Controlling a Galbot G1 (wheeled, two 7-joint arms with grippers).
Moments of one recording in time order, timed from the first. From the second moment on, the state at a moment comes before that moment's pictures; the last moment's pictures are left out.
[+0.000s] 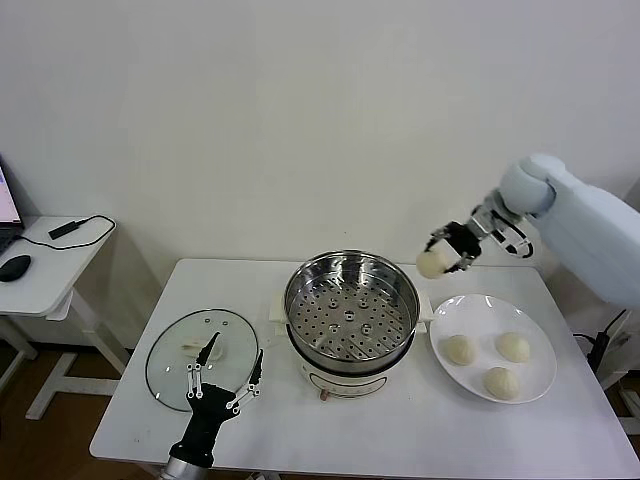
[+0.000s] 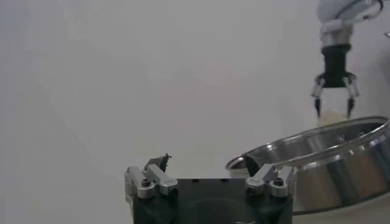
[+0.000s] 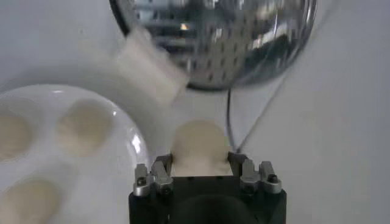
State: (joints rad) left arm 1.64 -1.29 -0.41 -1.97 0.18 -0.46 -0.07; right arm 0.38 0.81 -0.83 1.32 -0.18 0.52 -1.25
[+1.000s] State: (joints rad) left arm 1.64 -1.29 -0.41 -1.97 0.17 -0.46 -0.08; right arm 0.27 1.13 -0.85 1.16 -0.49 0.67 -1.20
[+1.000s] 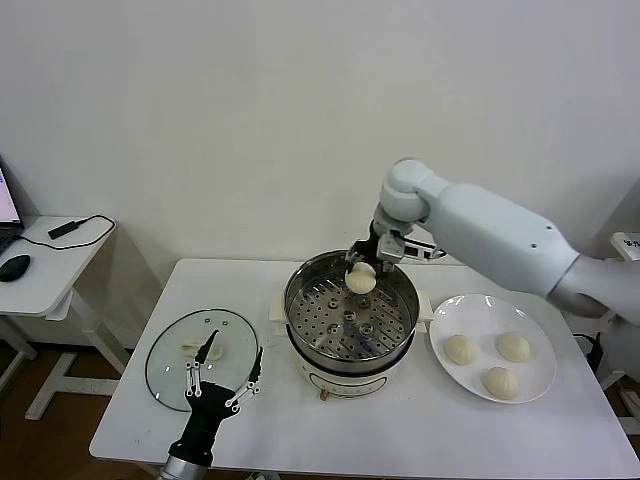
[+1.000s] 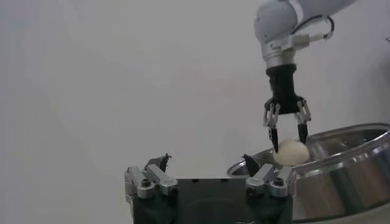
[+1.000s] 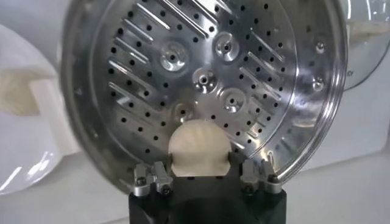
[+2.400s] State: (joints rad) left arm 1.63 -1.29 -0.40 -1.97 0.18 -0.46 -0.08; right arm 0.40 0.69 -1.16 1.18 0.25 0.02 -1.22
